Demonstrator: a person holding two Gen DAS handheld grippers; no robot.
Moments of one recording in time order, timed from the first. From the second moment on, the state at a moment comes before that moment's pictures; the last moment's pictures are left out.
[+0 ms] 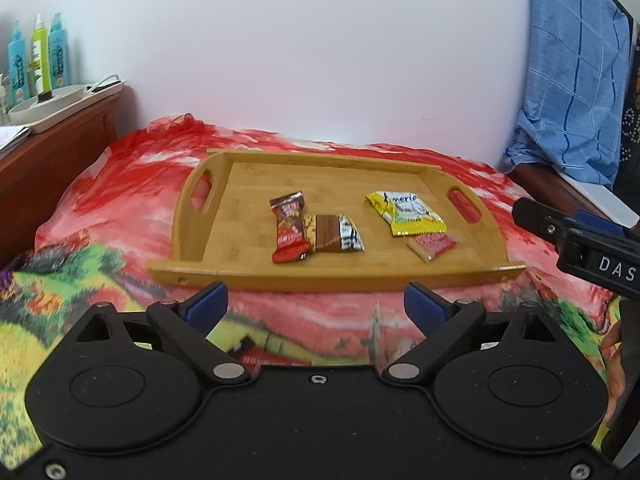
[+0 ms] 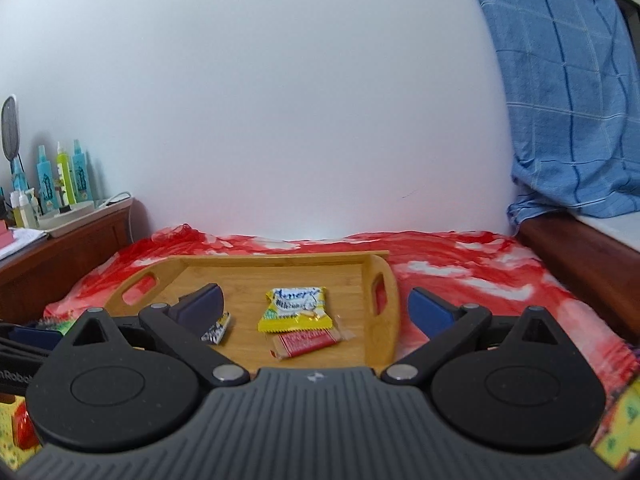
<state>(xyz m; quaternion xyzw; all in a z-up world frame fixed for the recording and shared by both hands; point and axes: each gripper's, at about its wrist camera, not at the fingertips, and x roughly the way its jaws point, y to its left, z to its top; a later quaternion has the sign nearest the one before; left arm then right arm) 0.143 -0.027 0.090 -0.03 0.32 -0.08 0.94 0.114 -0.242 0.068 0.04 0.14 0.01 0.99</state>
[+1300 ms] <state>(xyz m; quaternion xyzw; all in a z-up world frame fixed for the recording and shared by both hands) 0.046 -0.044 0.032 -0.03 0.37 -0.09 0.93 0.068 -0.217 0.018 0.07 0.27 -0.02 0.96</state>
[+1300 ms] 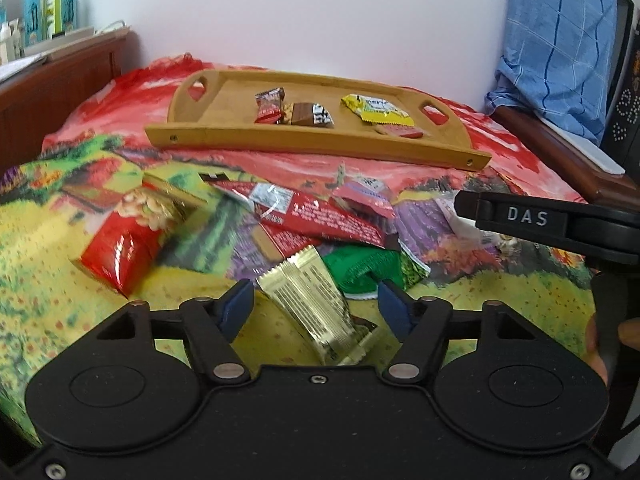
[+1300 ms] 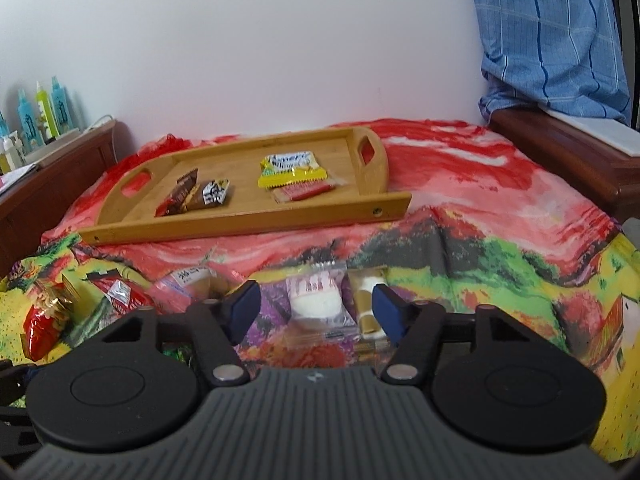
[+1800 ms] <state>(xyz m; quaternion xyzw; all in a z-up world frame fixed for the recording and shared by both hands) 0.052 -0.052 0.024 -0.02 0.38 -0.08 0.92 0.080 -0.208 0.010 0.05 0.29 -0.02 0.96</state>
